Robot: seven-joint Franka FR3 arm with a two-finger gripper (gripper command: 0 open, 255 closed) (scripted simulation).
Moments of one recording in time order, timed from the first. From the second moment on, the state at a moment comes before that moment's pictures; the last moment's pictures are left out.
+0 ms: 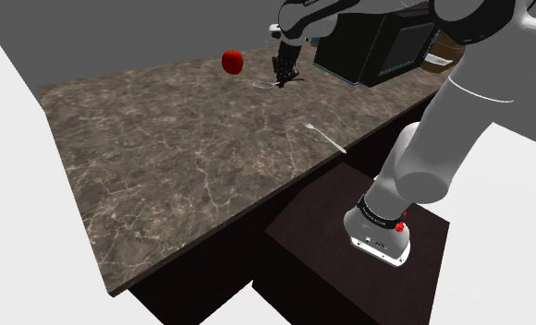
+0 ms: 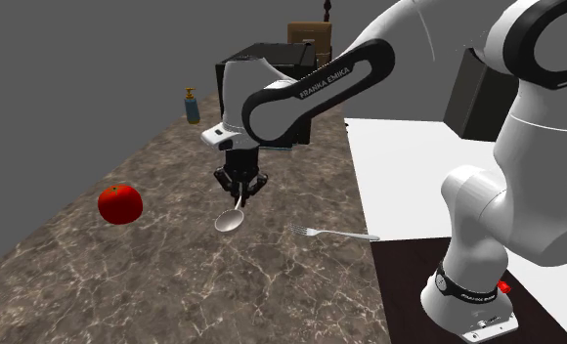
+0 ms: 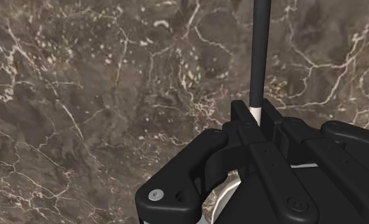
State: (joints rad) arm 0.23 0.00 -0.54 -2.12 0.05 2.22 -1.72
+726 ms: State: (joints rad) arm 0.23 -0.06 -0.54 -2.03 0.01 2.08 -1.68
